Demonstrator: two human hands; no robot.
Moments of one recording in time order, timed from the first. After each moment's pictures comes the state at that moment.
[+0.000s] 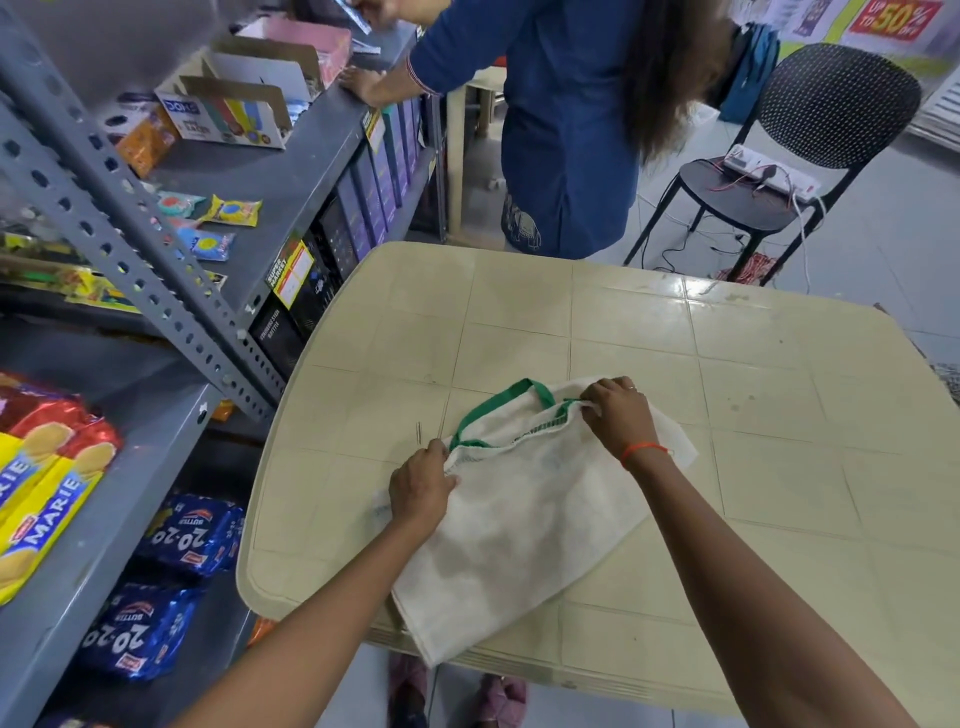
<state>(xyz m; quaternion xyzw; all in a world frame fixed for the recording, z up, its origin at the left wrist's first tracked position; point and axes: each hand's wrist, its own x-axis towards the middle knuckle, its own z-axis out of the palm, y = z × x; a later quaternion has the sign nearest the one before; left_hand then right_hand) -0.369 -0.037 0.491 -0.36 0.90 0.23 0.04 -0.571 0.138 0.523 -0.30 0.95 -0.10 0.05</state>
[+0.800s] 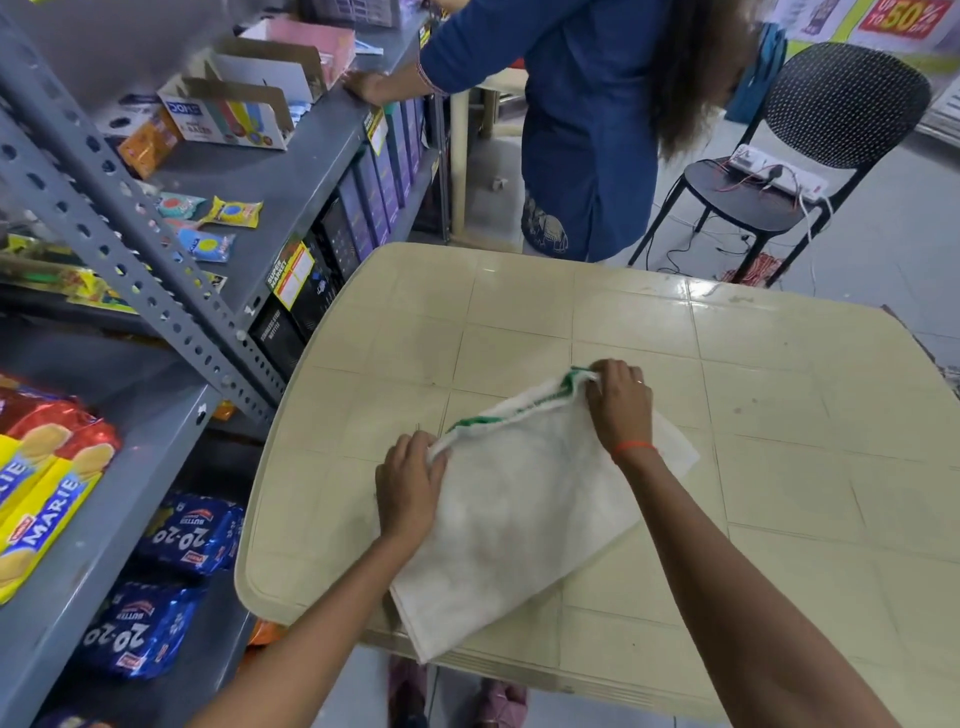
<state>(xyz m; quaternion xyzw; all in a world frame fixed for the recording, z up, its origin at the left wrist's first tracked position) -0.353 -0.032 0.516 -0.37 0.88 0.29 -0.10 -0.572 0.127 0.530 -0.23 0.95 -0.19 -0.02</state>
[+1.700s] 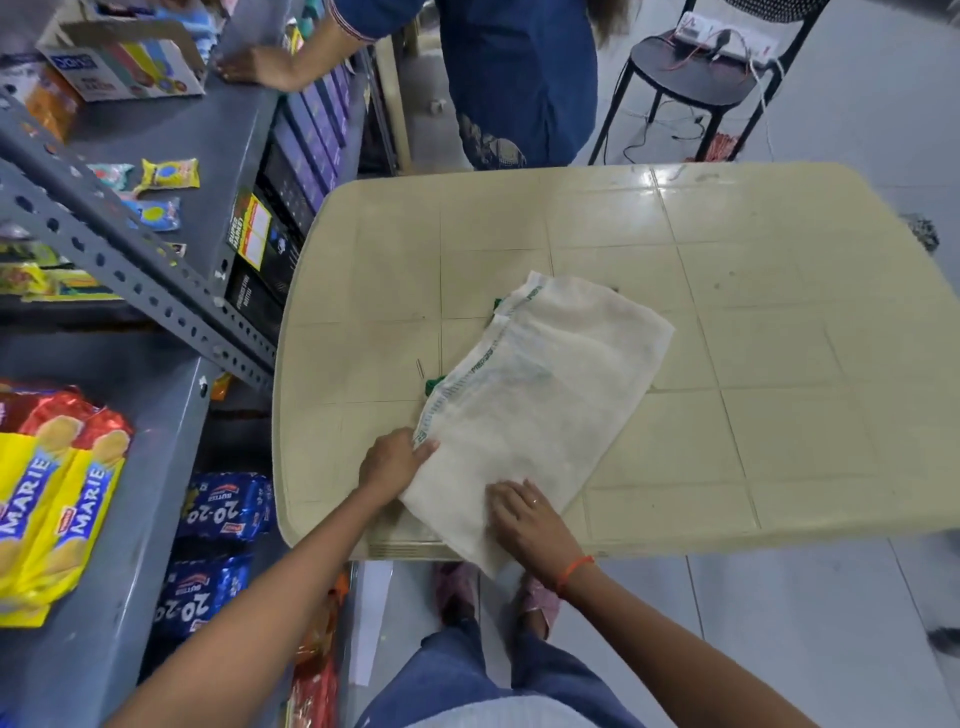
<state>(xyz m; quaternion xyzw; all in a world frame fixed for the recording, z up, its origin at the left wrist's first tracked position) -0.300 -0.081 0.476 -0.32 0.88 0.30 0.21 -0.305 0.154 0.442 -0.47 0.88 -0.10 0.04</state>
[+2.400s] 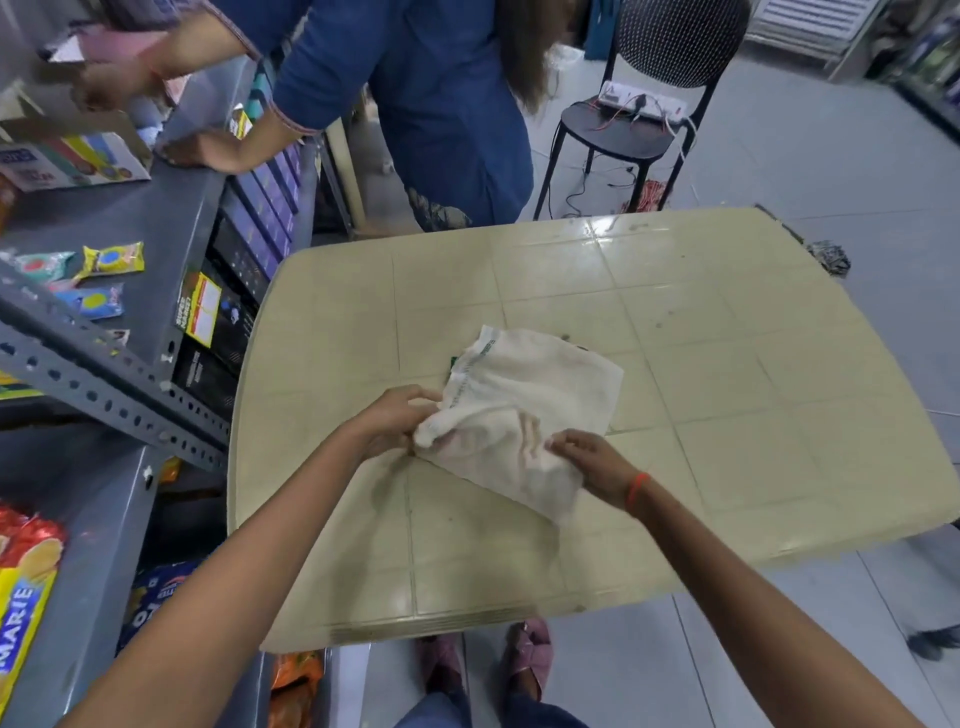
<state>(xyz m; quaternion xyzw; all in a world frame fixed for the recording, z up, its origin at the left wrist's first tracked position) -0.414 -0.081 0.563 -0.26 0.71 0.60 0.25 -0.448 0.200 0.524 0.02 0.69 -0.62 0.37</state>
